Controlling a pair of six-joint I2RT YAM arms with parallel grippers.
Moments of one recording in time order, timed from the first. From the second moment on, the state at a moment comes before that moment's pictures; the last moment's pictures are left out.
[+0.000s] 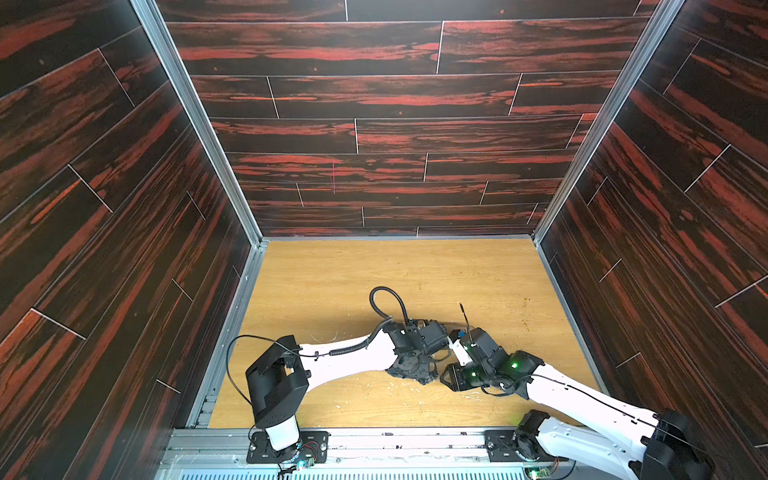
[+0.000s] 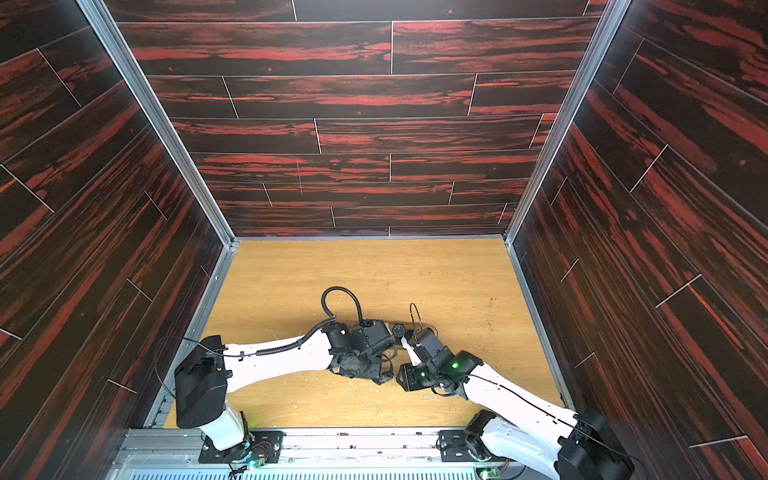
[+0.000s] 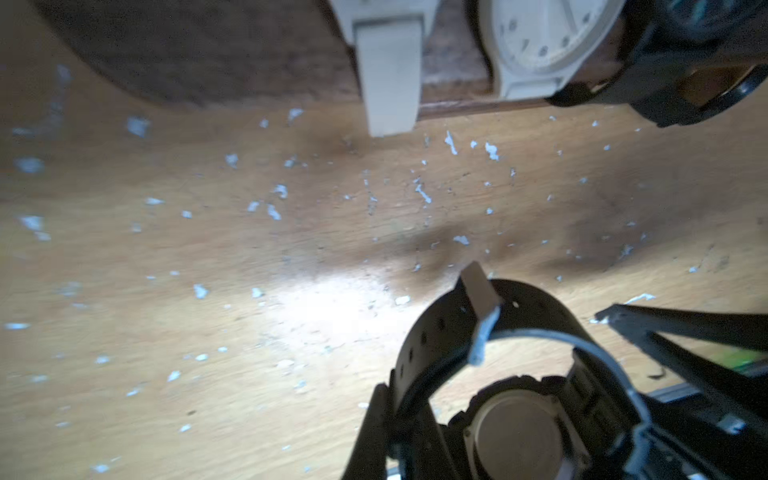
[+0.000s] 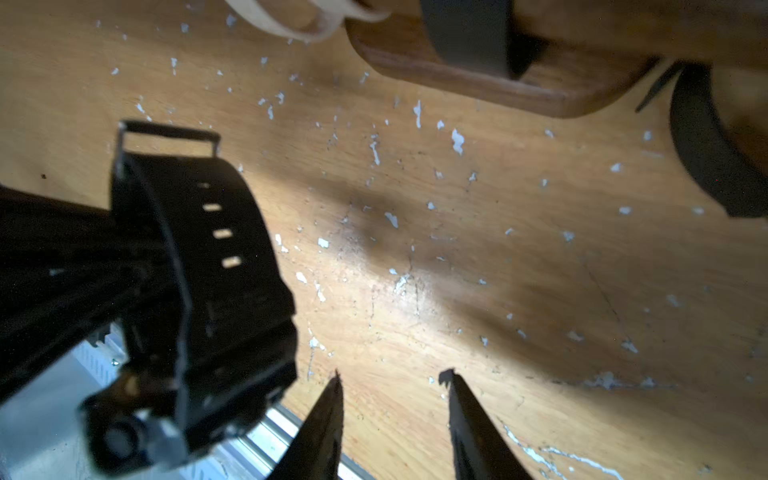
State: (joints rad) left arm -1.09 1.73 1.30 -0.91 -0.06 -0.95; right arm 0.78 1.02 0.54 -0.58 -0.22 0.53
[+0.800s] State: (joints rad) left arm -0.92 1.62 1.51 -1.29 -0.22 -0.63; right arm 0.76 1.26 1.00 -0.47 -0.28 0.51
